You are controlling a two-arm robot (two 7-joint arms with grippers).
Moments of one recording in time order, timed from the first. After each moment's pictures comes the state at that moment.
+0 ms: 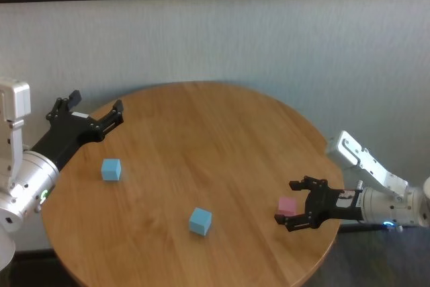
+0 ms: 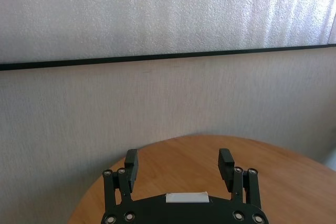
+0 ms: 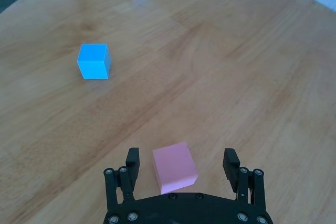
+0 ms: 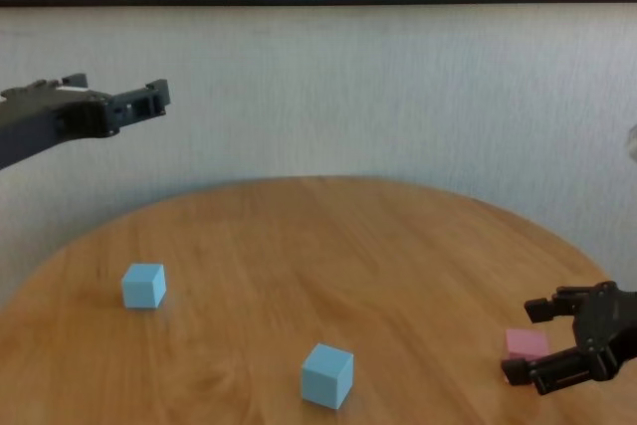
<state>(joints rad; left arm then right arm) -0.23 0.42 0.28 -1.47 -0.48 -0.07 -0.18 0.56 0.54 -0.63 -1.00 0.26 0.04 0.82</state>
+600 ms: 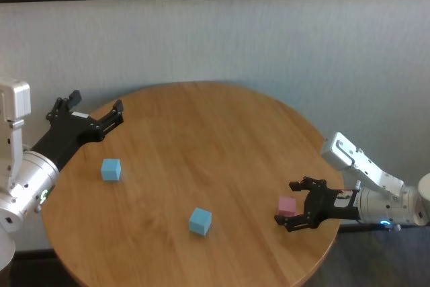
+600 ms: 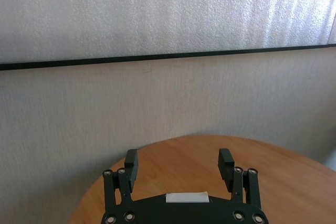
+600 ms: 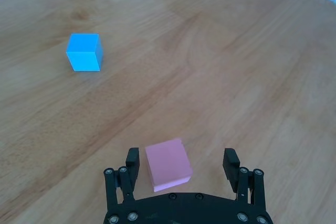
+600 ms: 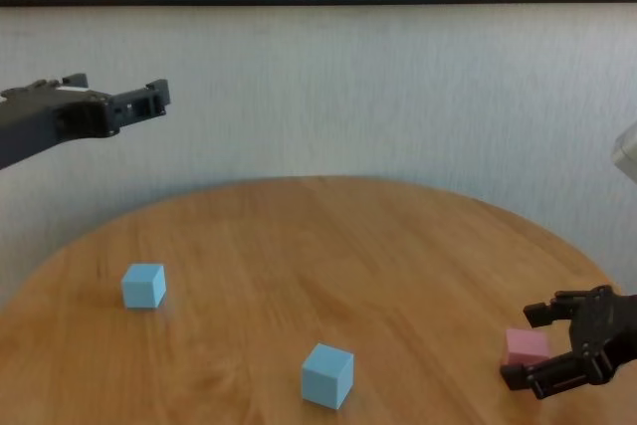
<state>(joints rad) -0.23 0.42 0.28 -1.47 -0.48 -0.07 -0.18 0.59 0.52 -0.65 -0.96 0.24 0.03 0.82</state>
